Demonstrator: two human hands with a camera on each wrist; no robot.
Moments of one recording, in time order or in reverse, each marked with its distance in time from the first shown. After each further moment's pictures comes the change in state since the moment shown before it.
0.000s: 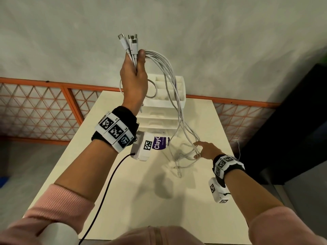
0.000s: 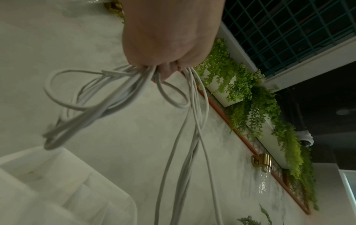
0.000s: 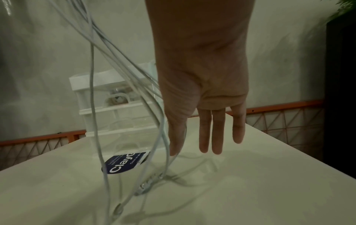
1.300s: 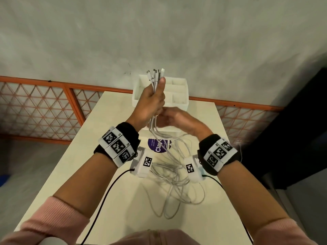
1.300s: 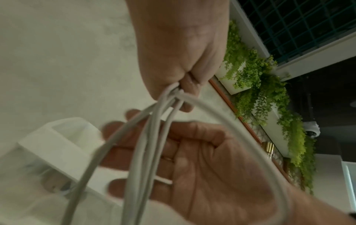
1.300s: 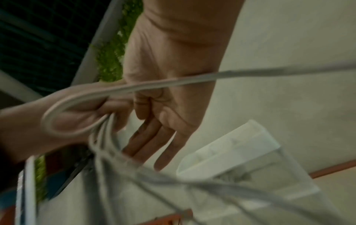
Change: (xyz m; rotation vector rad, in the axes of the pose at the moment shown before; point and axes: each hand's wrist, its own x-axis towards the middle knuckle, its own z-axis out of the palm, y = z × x) left_hand -0.033 -0.015 0.000 -0.237 -0.535 -0.418; right_hand -0.078 -0.169 -0.086 0.780 -0.251 -0.720
